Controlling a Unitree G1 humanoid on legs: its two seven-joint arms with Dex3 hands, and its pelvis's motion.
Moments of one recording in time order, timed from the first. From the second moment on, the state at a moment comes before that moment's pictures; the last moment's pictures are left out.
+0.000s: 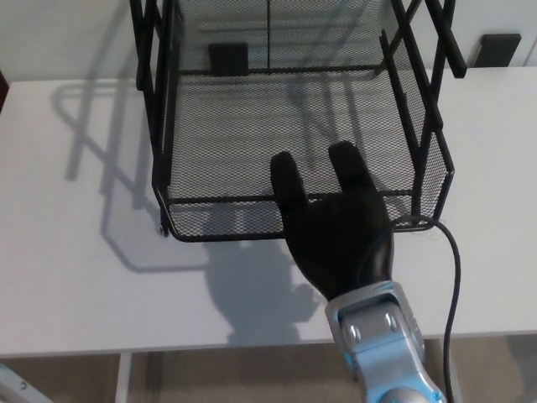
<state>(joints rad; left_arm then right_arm) 0.29 0.56 -0.16 0.45 0.17 -0.02 -0.25 -0.18 -0.03 0.65 -0.05 -1.81 0.46 0.25</state>
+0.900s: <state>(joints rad) 0.29 0.57 -0.17 0.47 0.20 -0.04 -0.26 0.09 -0.14 0.74 -0.42 -1.68 0.42 0.33</state>
